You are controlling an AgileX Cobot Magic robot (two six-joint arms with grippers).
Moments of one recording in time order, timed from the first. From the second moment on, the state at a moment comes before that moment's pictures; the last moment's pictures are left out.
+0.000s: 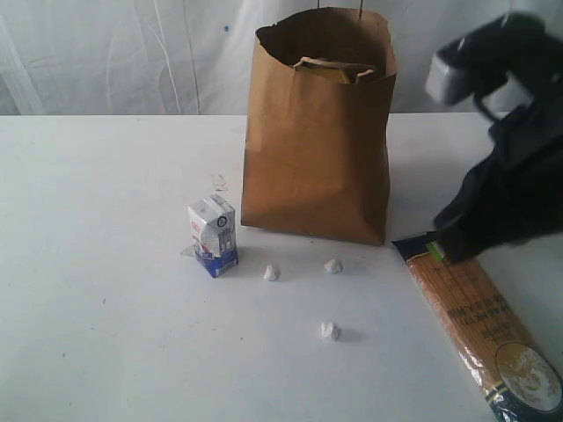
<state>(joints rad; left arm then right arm) -0.02 0.03 0.02 0.27 0.34 -0.32 0.42 1.13 -1.00 0.23 1.00 -0.35</state>
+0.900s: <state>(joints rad) -0.02 0.03 0.02 0.27 0.34 -0.32 0.56 1.71 -0.87 0.60 0.43 -0.82</state>
